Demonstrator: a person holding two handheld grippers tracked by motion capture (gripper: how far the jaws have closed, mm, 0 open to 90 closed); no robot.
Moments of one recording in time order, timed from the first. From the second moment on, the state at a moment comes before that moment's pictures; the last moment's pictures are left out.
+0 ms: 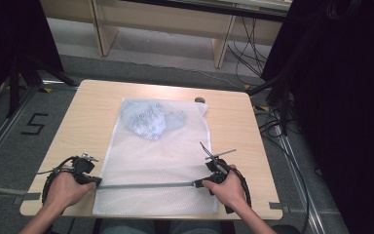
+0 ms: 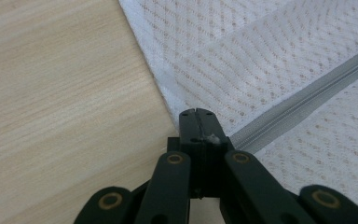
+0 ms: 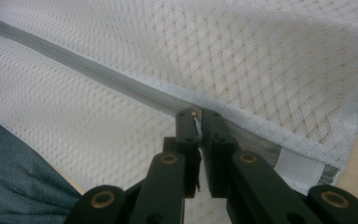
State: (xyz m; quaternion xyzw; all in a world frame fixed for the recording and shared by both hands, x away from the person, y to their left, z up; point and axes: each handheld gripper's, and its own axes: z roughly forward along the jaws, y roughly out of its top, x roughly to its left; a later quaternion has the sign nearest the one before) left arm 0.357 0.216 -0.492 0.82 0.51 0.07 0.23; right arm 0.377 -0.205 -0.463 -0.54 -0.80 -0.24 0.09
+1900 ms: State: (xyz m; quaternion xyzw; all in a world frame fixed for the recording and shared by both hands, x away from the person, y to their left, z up) left arm 0.357 0.216 -0.492 0.82 0.51 0.07 0.23; right arm 0.380 -0.227 -0.463 -0.55 -0.79 -0.25 0.06
